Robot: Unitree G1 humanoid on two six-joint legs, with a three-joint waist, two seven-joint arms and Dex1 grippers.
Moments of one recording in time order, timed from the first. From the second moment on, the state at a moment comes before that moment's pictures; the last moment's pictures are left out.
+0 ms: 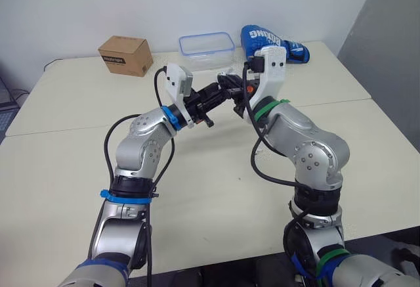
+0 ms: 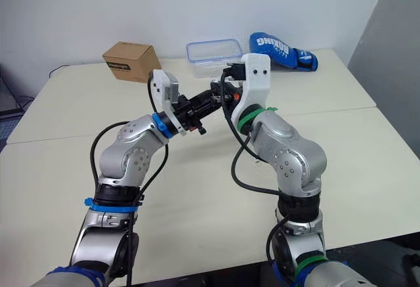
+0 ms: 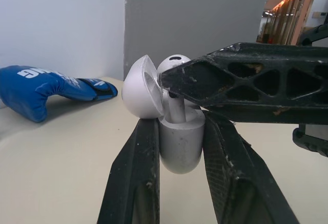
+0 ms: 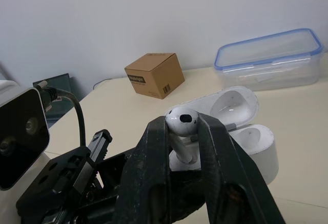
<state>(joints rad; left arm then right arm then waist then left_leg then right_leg) -0.73 0.28 0.04 0.12 -0.45 0.37 -0.77 -0.81 0.10 -0.06 -0.37 0.47 1.06 -0.02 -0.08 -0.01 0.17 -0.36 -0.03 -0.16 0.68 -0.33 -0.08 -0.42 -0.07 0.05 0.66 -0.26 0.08</state>
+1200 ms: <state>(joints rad) -0.70 0.48 0.09 0.01 -0.56 0.44 -0.96 -0.97 -0.81 0.17 -0.31 0.55 0.98 0.87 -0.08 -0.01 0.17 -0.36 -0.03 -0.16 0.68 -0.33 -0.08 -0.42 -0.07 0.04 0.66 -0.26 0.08</state>
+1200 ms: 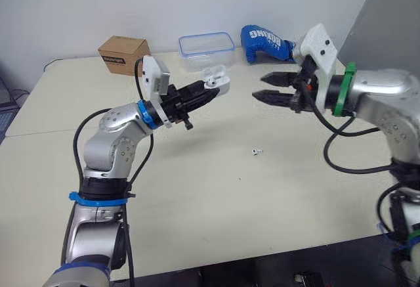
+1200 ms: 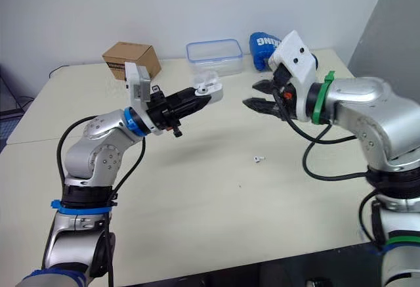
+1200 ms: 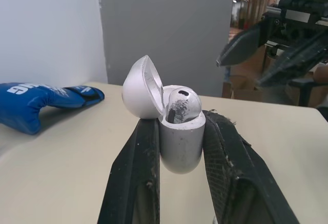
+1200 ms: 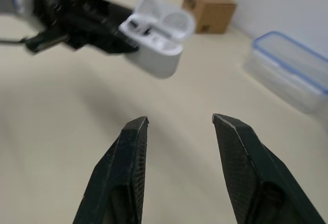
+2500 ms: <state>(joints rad) -0.54 0.59 0.10 -0.12 -0.64 0.52 -1.06 -1.11 -0.58 0.80 0.35 -0.22 0.55 1.29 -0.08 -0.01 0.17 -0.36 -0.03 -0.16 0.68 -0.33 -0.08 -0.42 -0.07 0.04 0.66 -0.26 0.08</state>
